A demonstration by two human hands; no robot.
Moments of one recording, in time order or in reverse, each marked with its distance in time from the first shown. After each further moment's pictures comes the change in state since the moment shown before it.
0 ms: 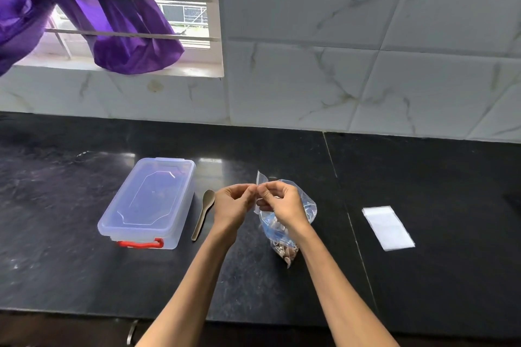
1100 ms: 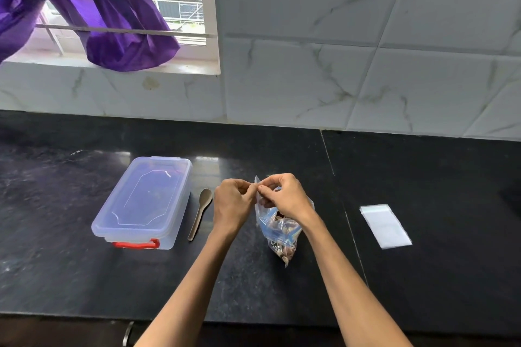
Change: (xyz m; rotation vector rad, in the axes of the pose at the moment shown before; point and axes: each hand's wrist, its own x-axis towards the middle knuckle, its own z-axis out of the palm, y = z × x) left_hand 0.013 -0.002 0.002 0.507 0.037 0.218; right_hand 0.006 -0.025 -0.014 -0.393 -0.084 -0.052
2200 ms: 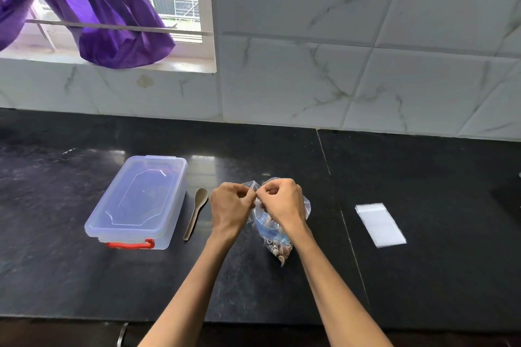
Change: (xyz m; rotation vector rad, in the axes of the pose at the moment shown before) left_hand -0.007 0.000 0.002 0.020 0.053 -0.002; right_hand -0.011 0.002 0.015 -0.207 0.285 0.031
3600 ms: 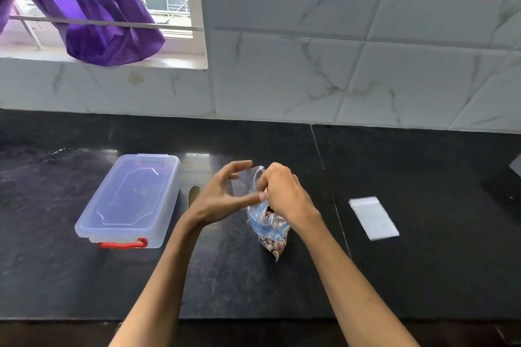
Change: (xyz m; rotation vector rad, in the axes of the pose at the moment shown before) left_hand 0.015 0.001 -0.029 -0.108 -0.499 0.185; right_hand -0.012 -0.038 -0.043 -0.487 -0.236 -0.147
